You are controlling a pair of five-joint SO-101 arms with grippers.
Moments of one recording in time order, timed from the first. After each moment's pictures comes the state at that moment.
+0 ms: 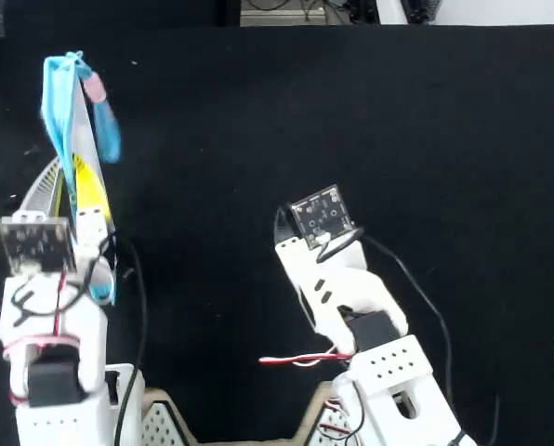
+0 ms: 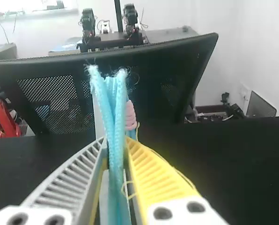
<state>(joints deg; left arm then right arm) -11.3 -92.7 66.5 31.6 -8.7 -19.0 -67.2 86.5 16.1 8.4</state>
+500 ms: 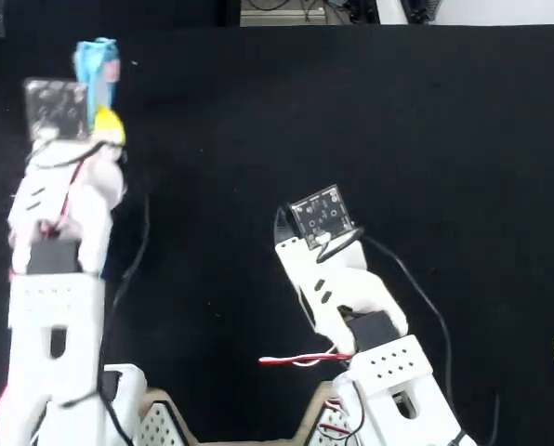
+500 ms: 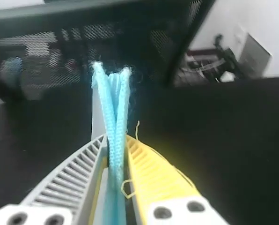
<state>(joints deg) -8.3 -46.7 43.2 24.5 -8.7 -19.0 -67.2 86.5 16.1 8.4</state>
